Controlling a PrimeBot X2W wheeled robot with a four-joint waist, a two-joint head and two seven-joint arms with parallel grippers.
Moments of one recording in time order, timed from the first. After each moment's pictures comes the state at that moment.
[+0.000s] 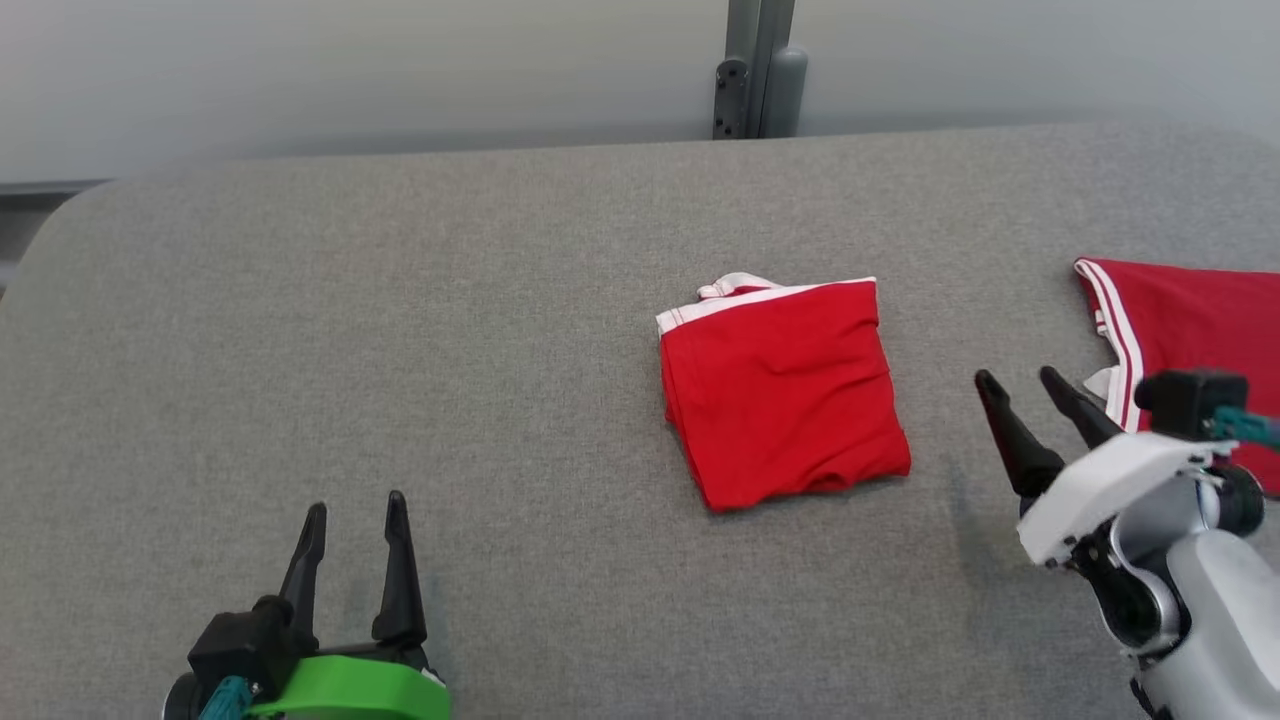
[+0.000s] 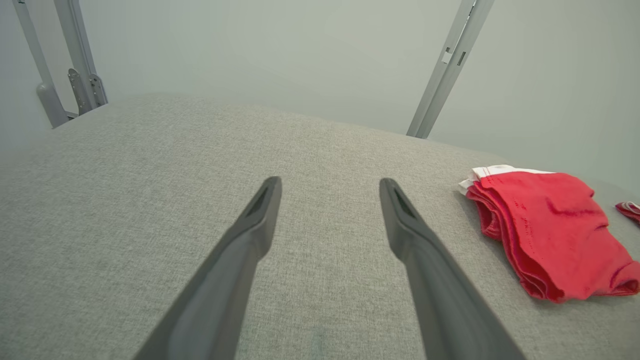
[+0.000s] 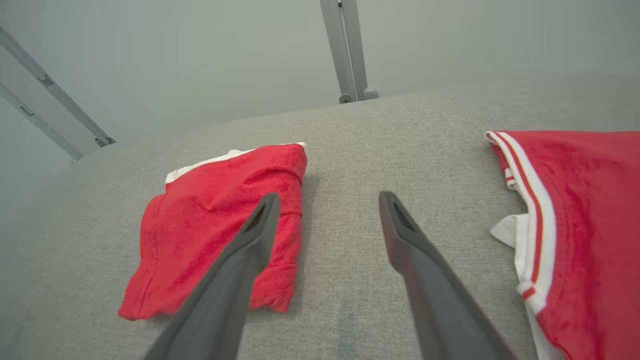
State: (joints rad) left arm 0.05 0.05 -0.11 0.14 -0.33 -0.01 -0.26; right arm -0.23 -0.33 0.16 0.26 0.59 0.13 0.03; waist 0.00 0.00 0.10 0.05
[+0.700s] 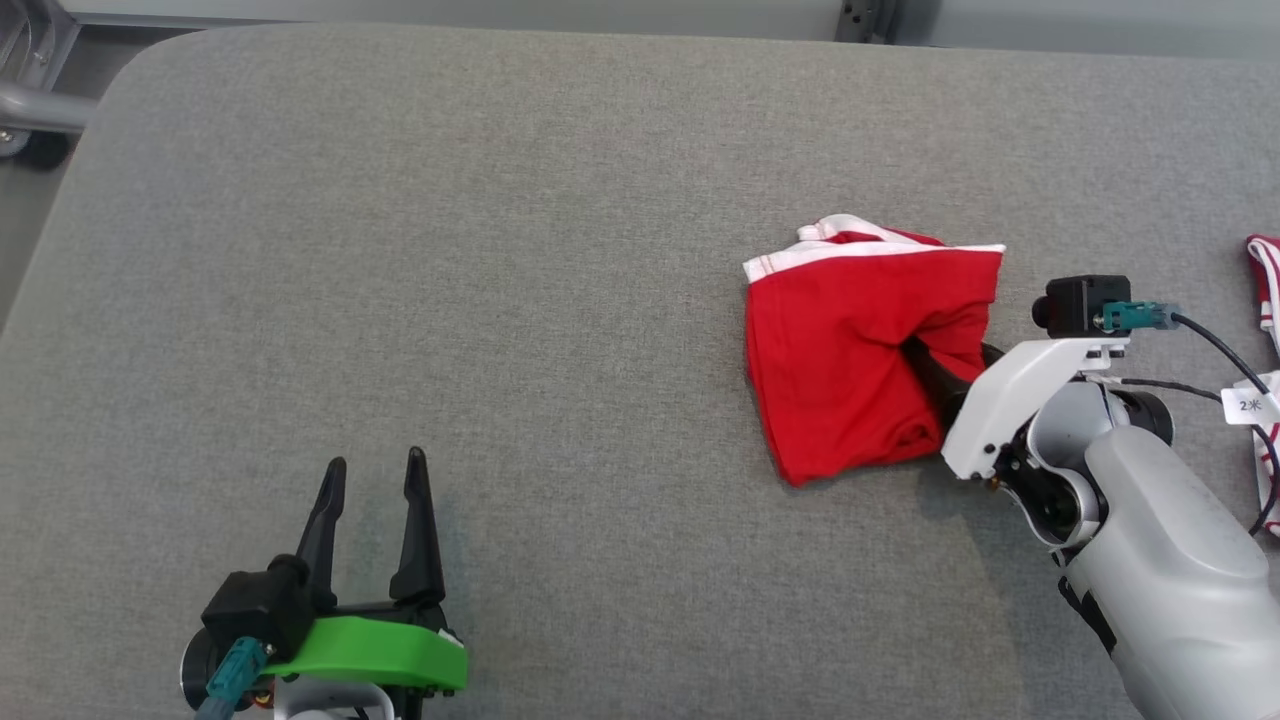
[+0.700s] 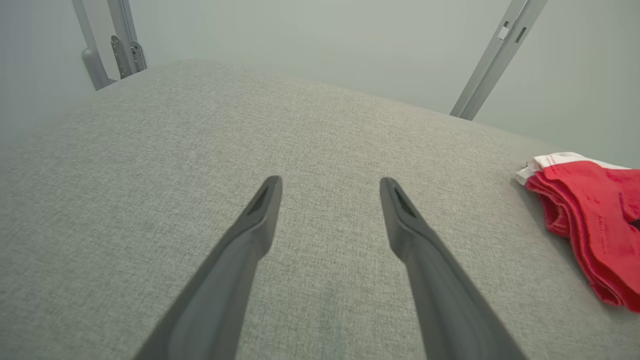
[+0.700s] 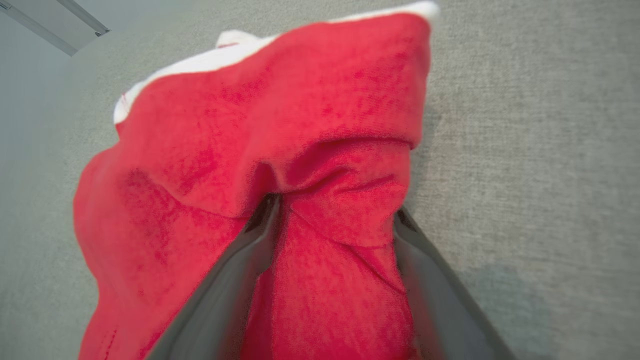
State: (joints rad) left arm -0.02 0.05 -0.16 0.15 -0.36 0.00 -0.26; right arm -0.55 -0.27 0.32 0.61 0.68 0.13 0.18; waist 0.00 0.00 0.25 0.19
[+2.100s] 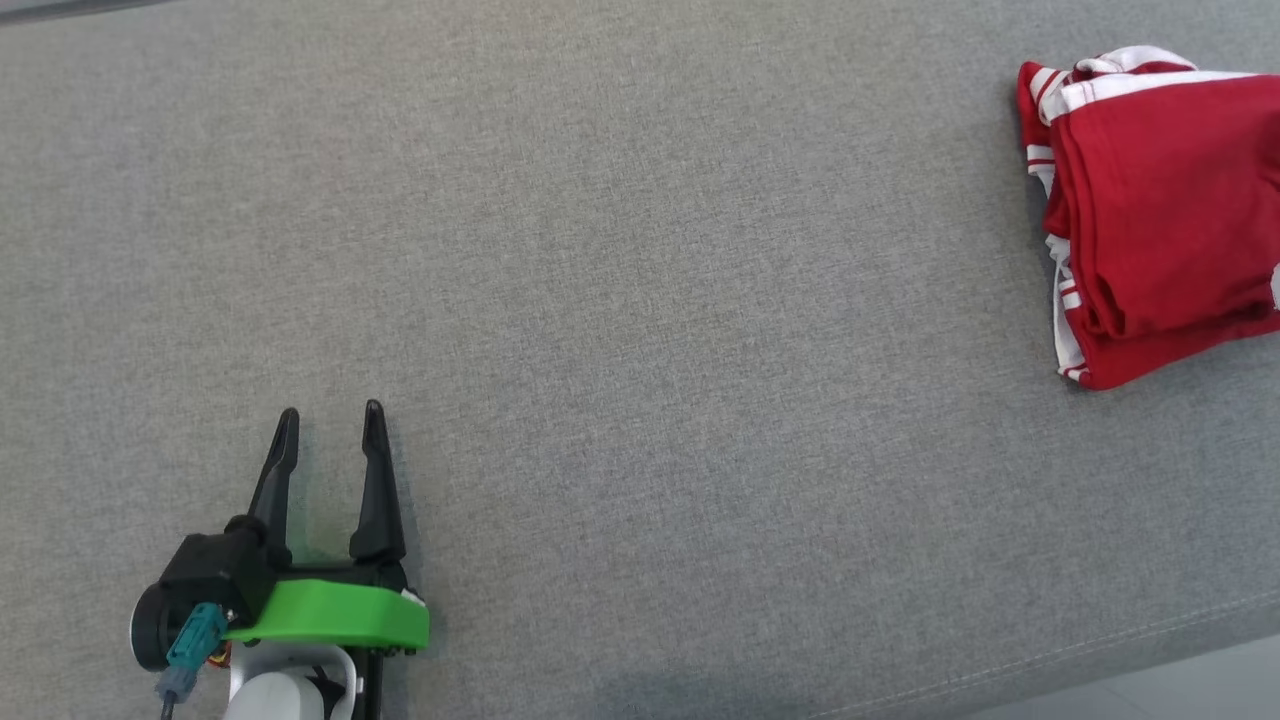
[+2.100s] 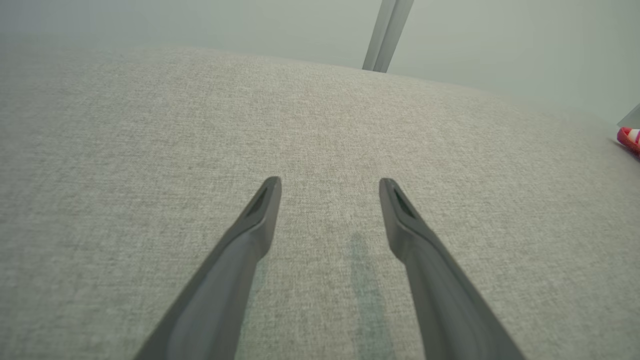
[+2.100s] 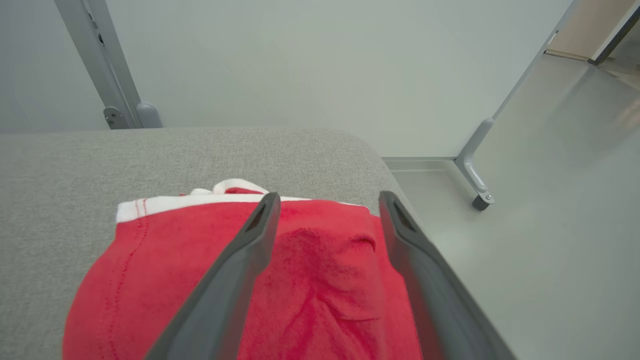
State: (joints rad) left arm -0.09 0.05 -0.08 0.15 -0.28 -0.04 -0.26; right arm -0.69 -0.55 0.05 0.64 0.41 0.13 -0.11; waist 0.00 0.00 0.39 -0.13
